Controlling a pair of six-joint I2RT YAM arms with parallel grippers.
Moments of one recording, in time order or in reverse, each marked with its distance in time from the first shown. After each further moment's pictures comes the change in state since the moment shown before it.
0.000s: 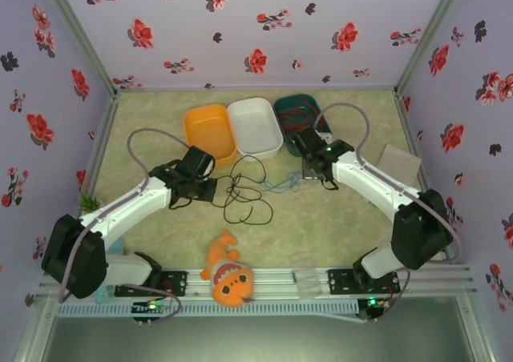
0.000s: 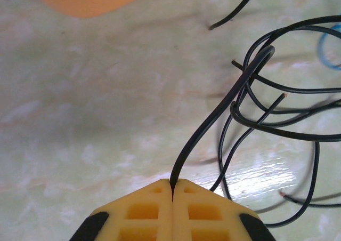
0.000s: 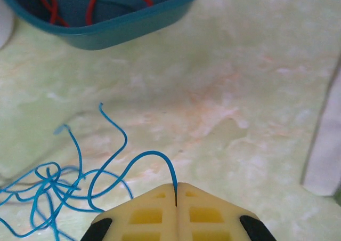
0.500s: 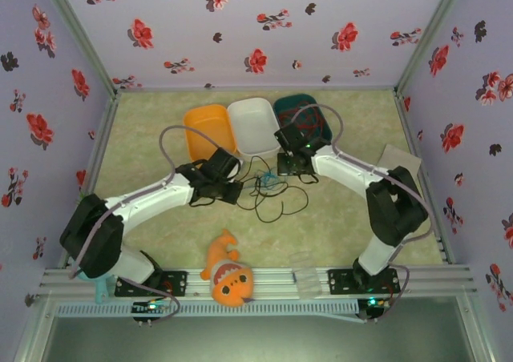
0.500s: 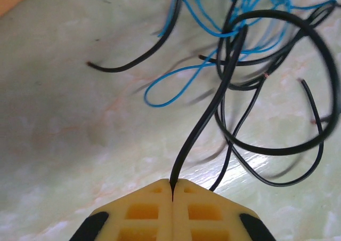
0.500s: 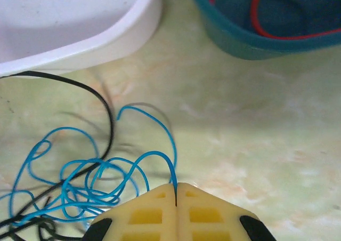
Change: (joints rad) left arm -0.169 0.155 0.081 0.127 0.080 0.000; right arm 0.057 0.207 0.059 0.245 -0.249 -0.045
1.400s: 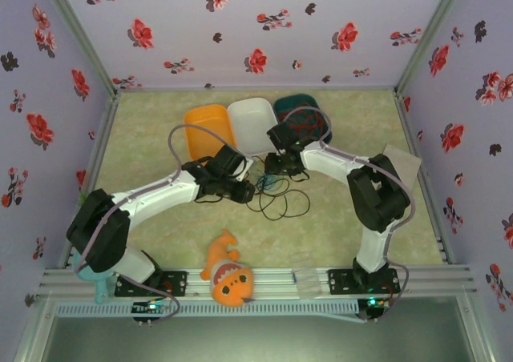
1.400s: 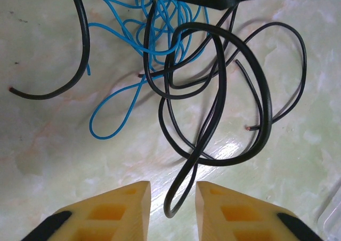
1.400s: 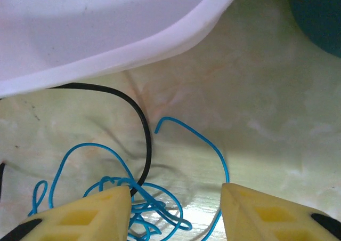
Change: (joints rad) left arm -0.029 0.063 0.052 0.056 0.159 0.021; right arm 0.000 0.175 0.076 0.085 -0.163 0.016
